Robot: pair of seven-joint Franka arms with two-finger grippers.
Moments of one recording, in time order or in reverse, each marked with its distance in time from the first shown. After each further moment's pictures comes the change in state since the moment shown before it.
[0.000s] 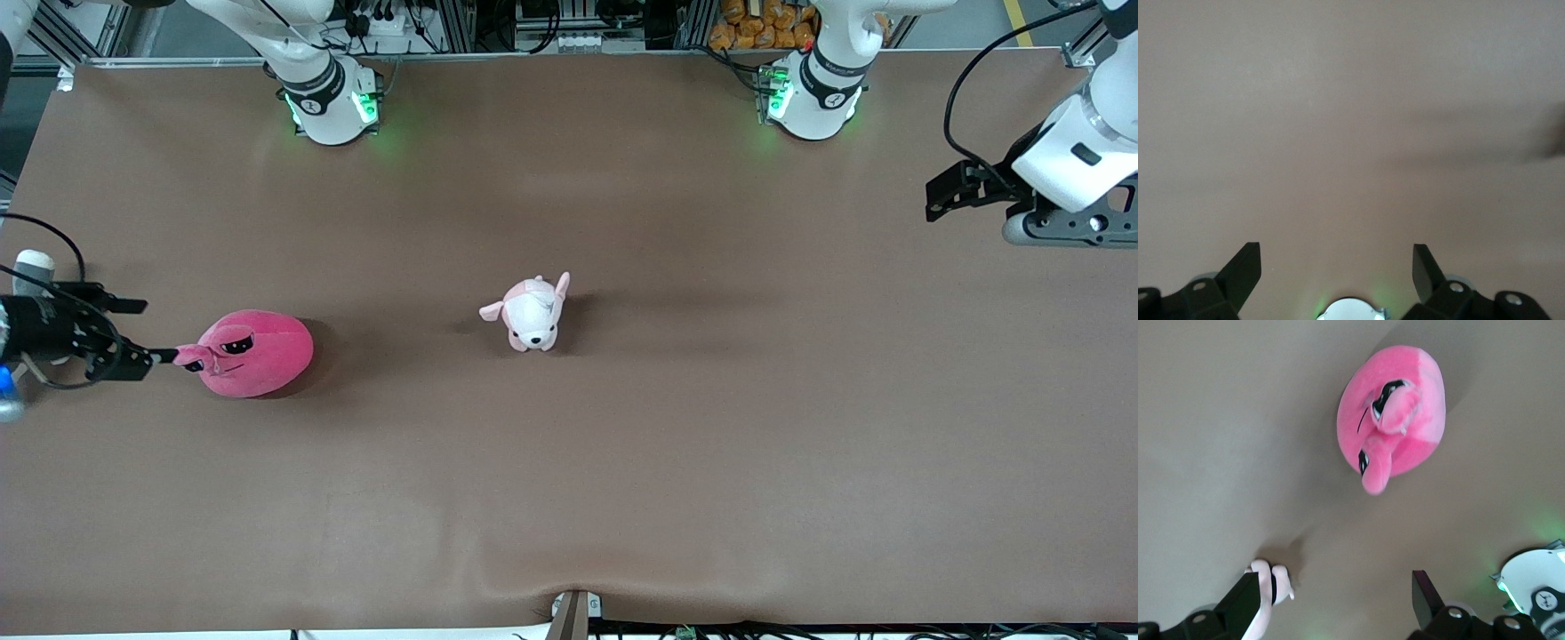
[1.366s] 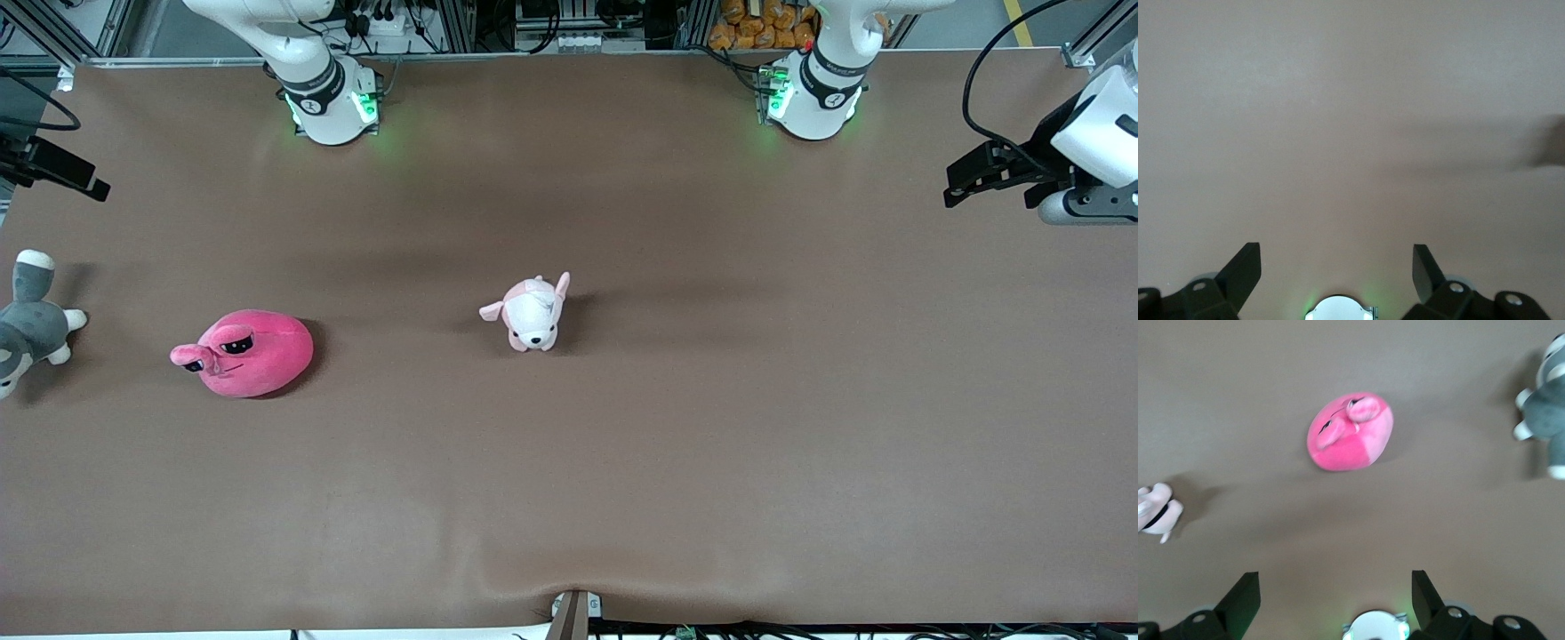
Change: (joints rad) left arm 0.034 -0.025 -0.004 0.014 -0.027 -0.010 -0.043; right arm 0.098 -0.547 0.014 -0.371 -0.328 0.077 -0.570
